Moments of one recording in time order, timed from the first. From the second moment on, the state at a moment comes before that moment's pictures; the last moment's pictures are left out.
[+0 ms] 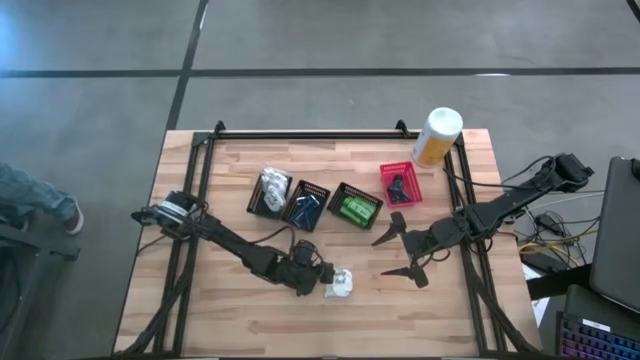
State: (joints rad) left arm -0.40 1.94 1.05 0.11 -0.43 -1.72; right arm 0.44 1.02 0.55 0.16 0.16 0.12
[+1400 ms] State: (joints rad) left arm -0.40 1.94 1.05 0.12 -0.40 -1.68; right arm 0.44 1.02 0.55 0.16 0.16 0.12
